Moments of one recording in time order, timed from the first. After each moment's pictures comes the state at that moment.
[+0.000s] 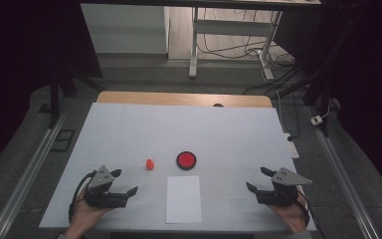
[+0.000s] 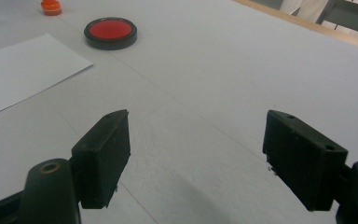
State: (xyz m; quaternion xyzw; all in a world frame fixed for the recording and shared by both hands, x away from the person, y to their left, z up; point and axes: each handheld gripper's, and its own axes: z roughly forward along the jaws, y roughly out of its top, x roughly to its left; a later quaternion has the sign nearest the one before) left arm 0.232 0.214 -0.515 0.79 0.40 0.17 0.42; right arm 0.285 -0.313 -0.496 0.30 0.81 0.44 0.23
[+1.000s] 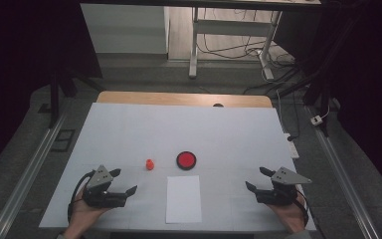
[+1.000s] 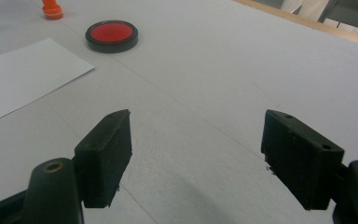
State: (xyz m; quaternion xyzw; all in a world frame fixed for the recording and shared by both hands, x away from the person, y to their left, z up) left arm 0.232 0.215 -0.511 0.79 0.40 0.17 0.42; right arm 0.286 -0.311 -0.496 0.31 0.81 0.45 0.23
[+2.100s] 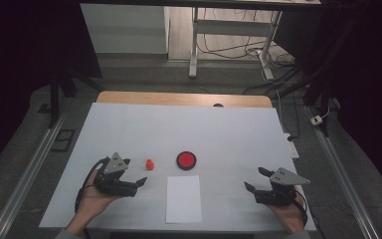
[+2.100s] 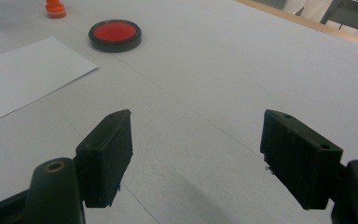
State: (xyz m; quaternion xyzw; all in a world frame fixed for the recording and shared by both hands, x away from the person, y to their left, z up) left arm 0.260 0.183 -0.477 0.83 0.38 0.18 0.38; right arm 0.285 -0.309 -0.496 0.30 0.81 0.45 0.23
